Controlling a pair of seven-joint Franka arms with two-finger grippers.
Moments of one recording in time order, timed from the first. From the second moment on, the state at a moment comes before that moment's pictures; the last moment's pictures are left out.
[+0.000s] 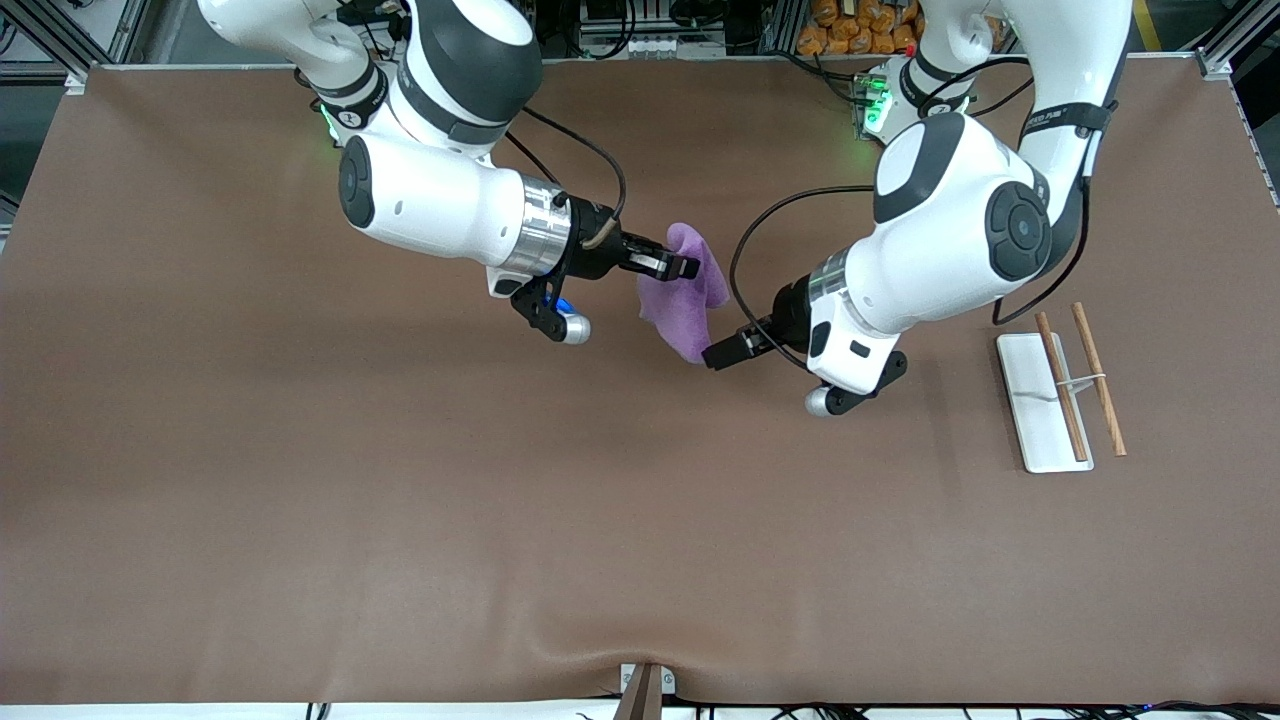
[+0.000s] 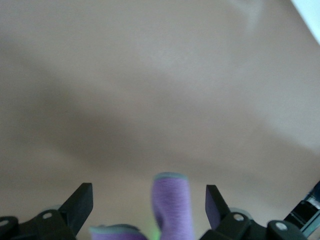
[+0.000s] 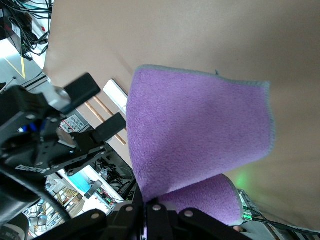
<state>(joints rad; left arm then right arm) -0.33 0.39 -0.18 -1.45 -0.45 1.99 -0.87 0.65 0.37 -0.01 -1.48 0.94 2.13 0.84</state>
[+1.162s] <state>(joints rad) -0.41 0.47 -0.18 -1.38 -0.45 2.00 -0.94 0.65 0.37 -0.01 -1.48 0.94 2.14 0.84</state>
